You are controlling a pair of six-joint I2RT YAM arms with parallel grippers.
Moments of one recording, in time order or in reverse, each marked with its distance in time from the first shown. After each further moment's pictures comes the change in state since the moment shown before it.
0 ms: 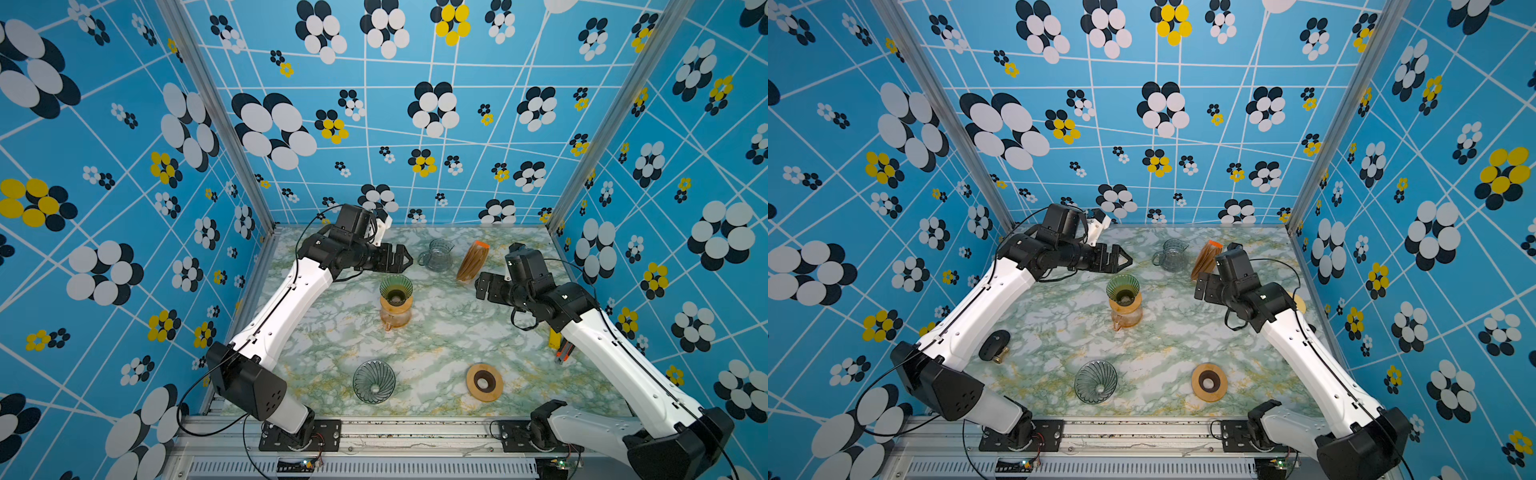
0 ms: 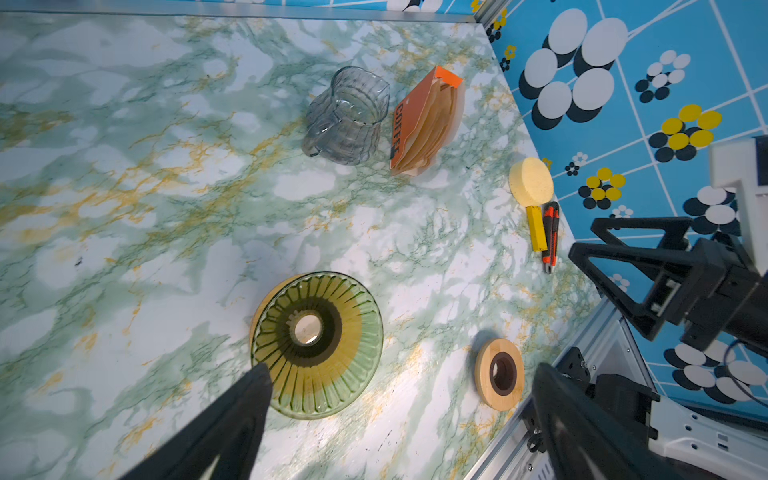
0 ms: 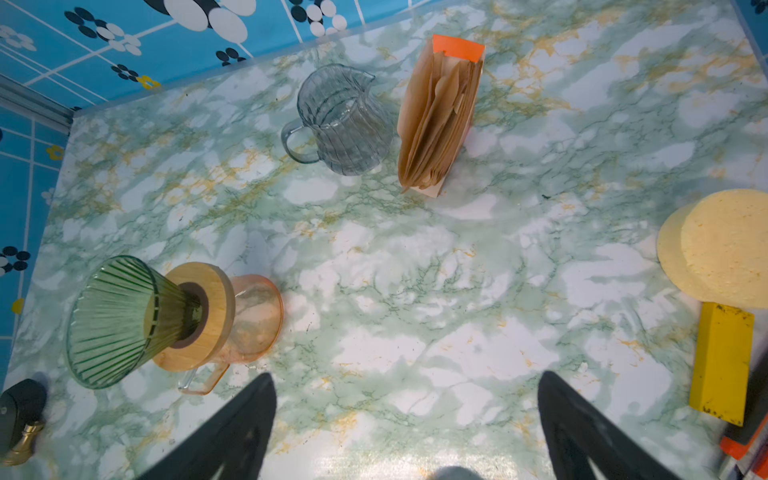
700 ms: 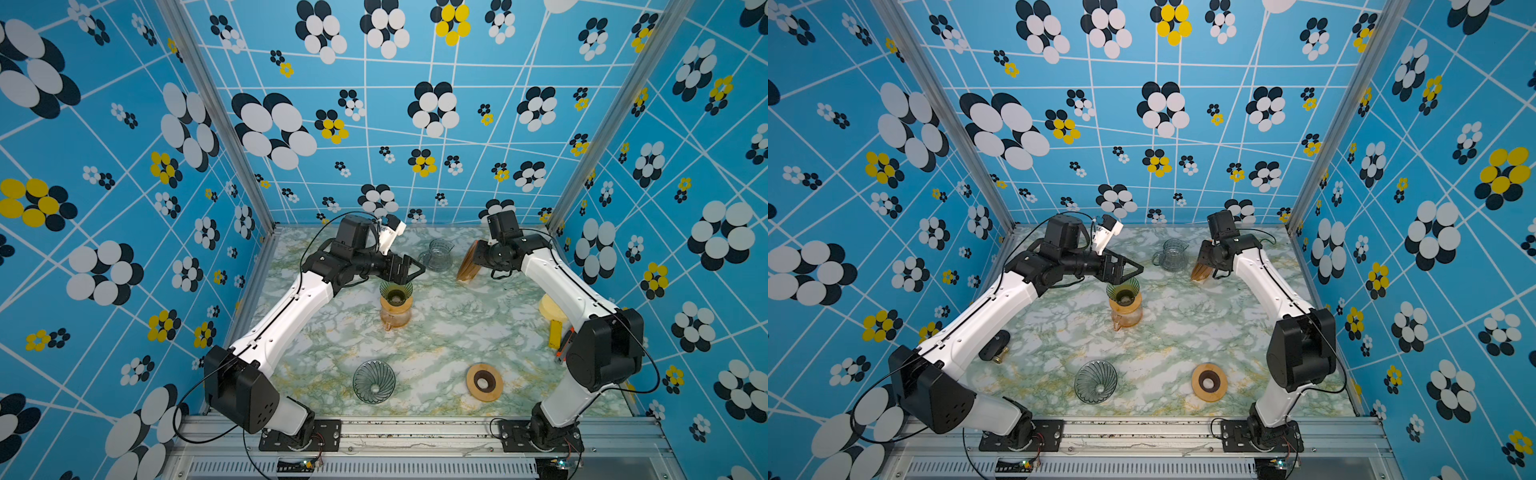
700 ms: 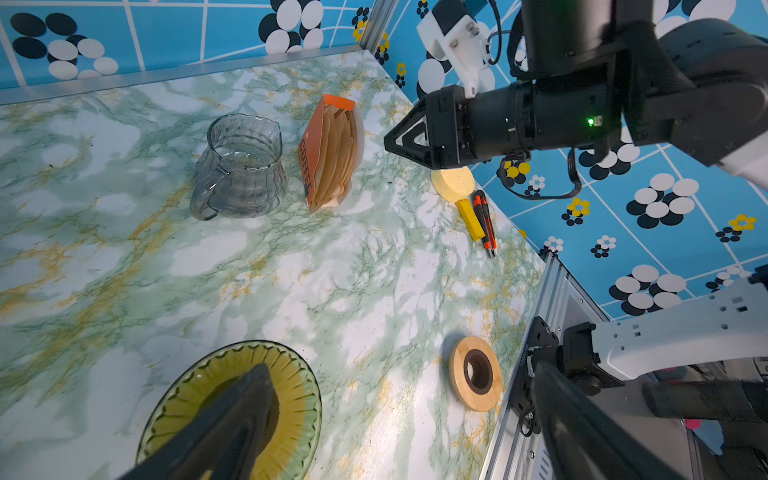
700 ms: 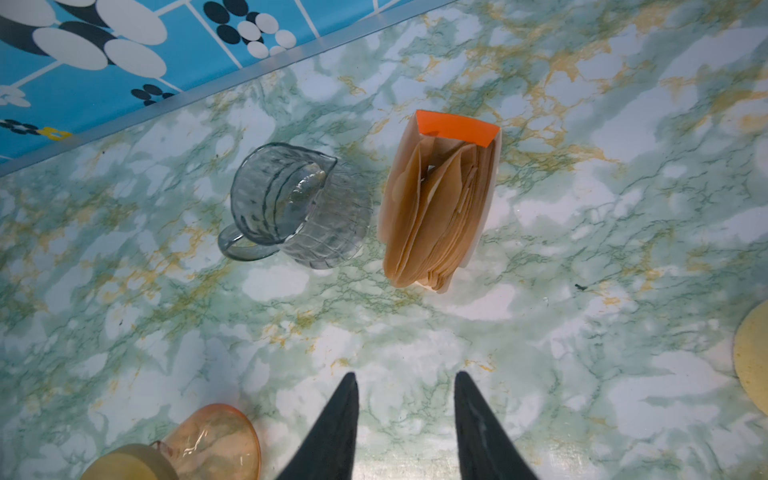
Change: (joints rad) left arm -0.020 -0.101 -0.258 0.337 0.198 0.094; right arm -0.178 0.545 0.359 0.051 -0.096 0.011
